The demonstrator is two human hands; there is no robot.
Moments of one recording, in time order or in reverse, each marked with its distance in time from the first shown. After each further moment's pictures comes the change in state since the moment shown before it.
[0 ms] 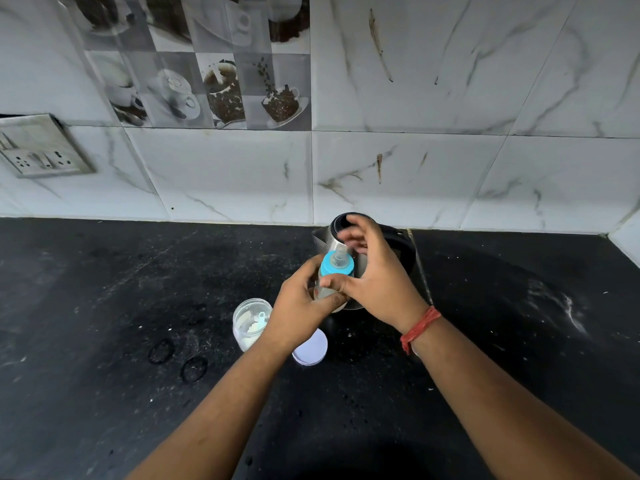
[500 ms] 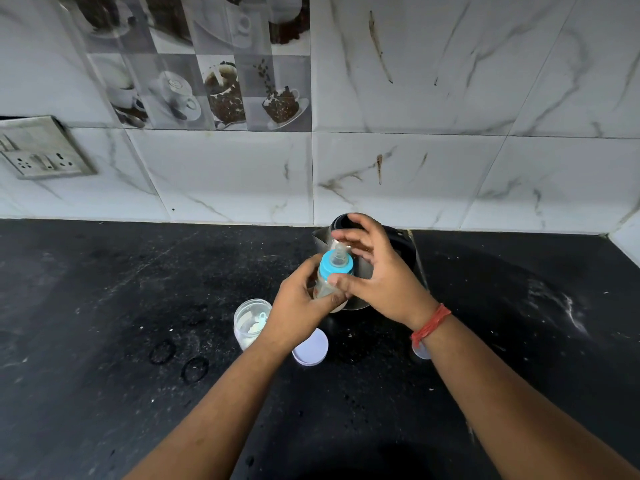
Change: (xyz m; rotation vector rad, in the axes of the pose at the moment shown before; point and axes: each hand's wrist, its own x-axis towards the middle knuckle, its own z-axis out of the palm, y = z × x) left_hand -0.002 0.004 -0.002 0.003 0.008 0.009; right_hand -0.002 0.002 -0.010 0.101 -0.079 0.004
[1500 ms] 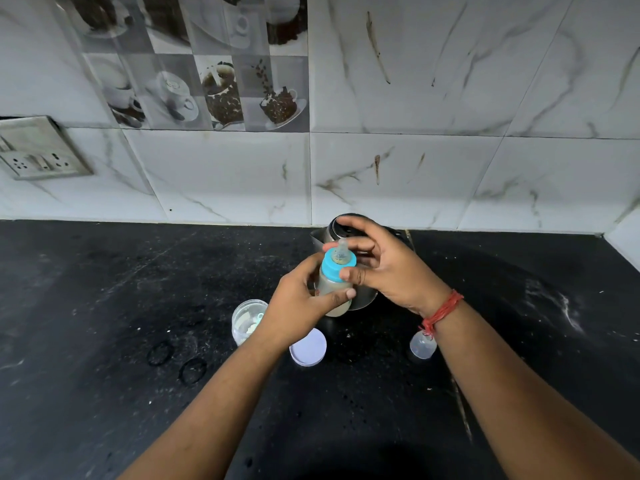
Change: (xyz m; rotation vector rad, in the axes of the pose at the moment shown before) left_hand 0.001 0.014 -0.003 0.054 -0.045 -0.011; right_hand 0.005 -0.016 -0.022 0.178 -0.147 0.123
